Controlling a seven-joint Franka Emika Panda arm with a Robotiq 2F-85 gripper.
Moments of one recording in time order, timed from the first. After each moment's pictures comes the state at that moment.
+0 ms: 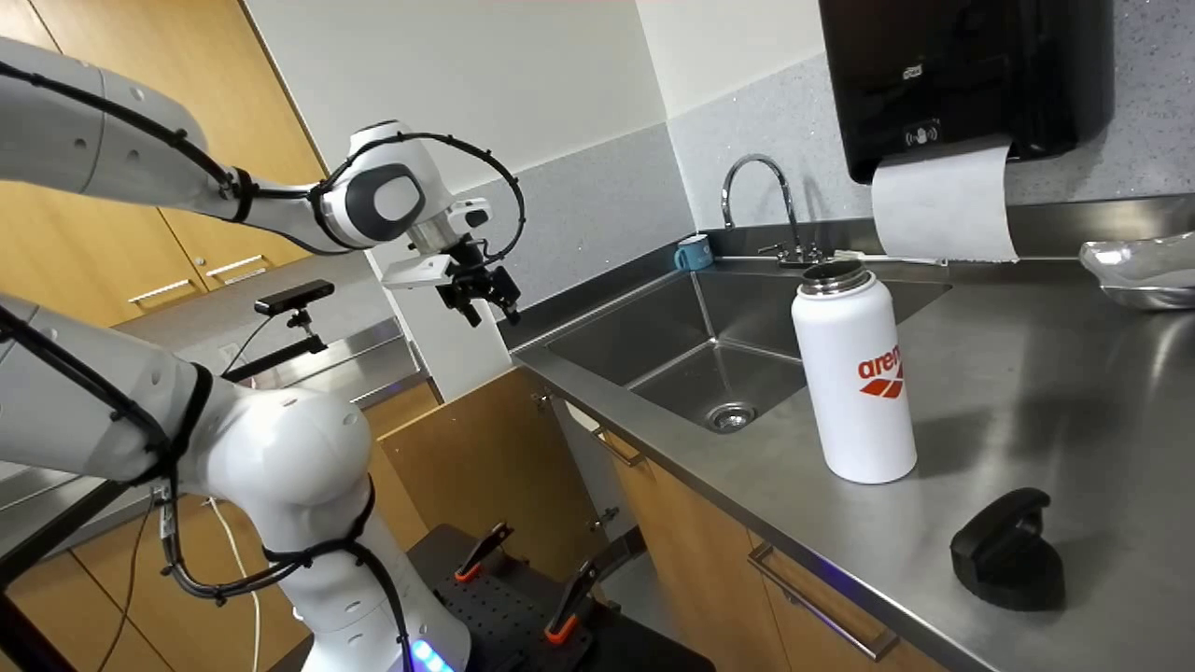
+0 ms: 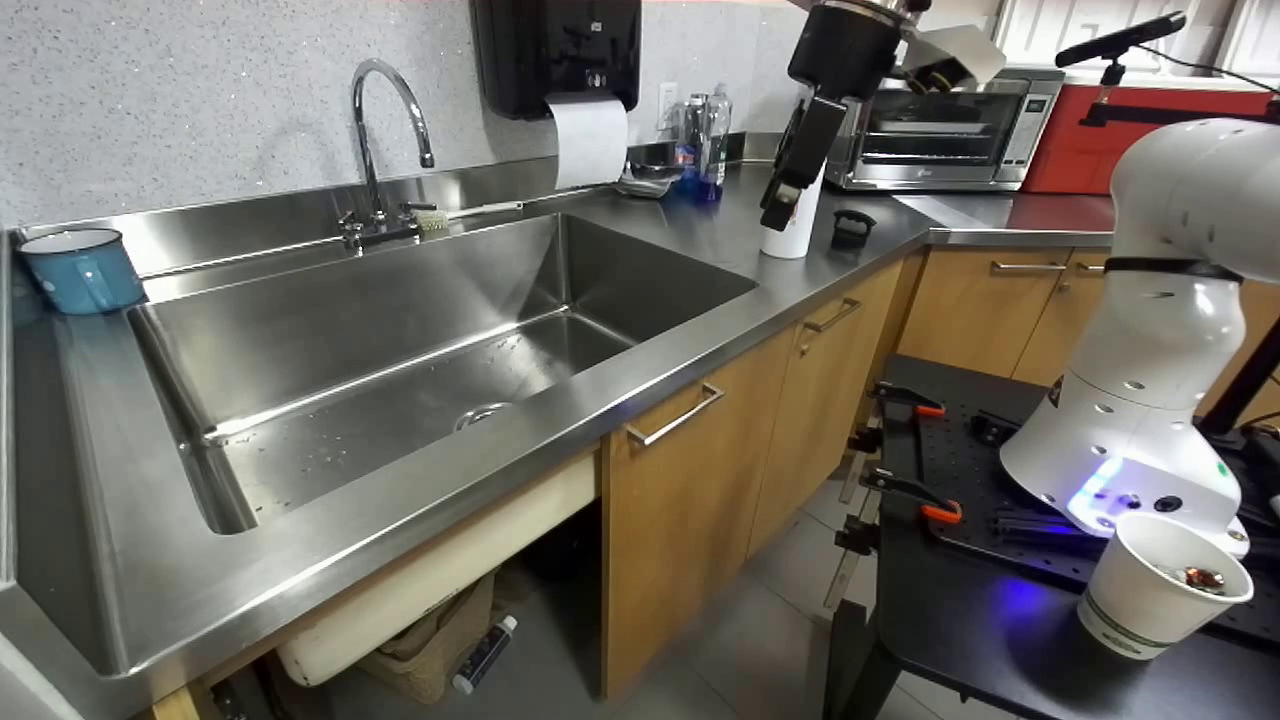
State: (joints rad) arm 0.18 -0.65 0.10 -2.72 0.18 2.34 -0.01
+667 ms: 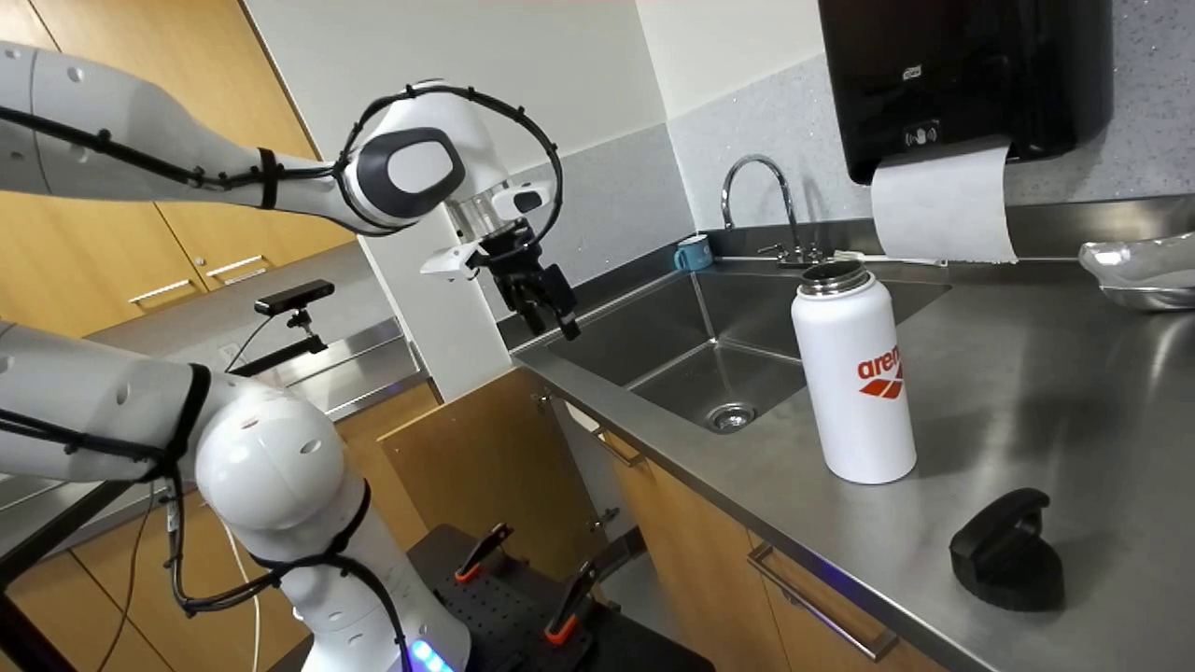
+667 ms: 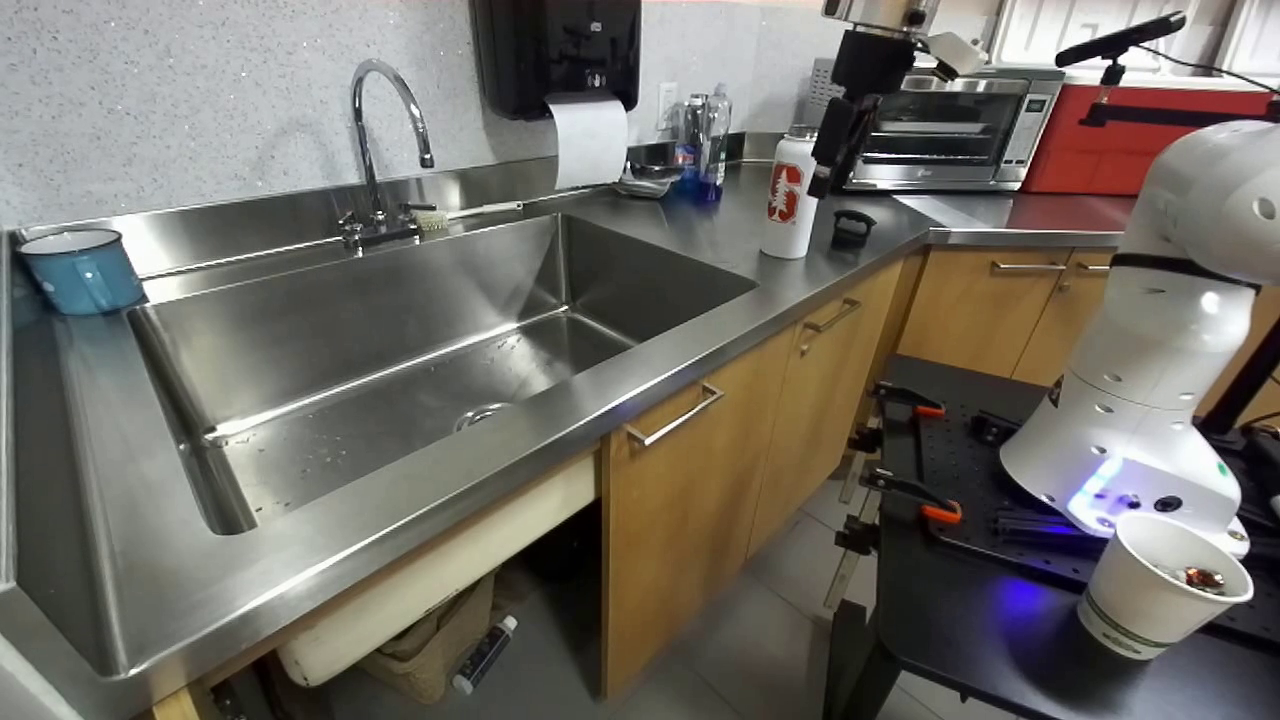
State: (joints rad) arm -0.14 -0.74 -0.04 -2.75 -0.04 2.15 0.03
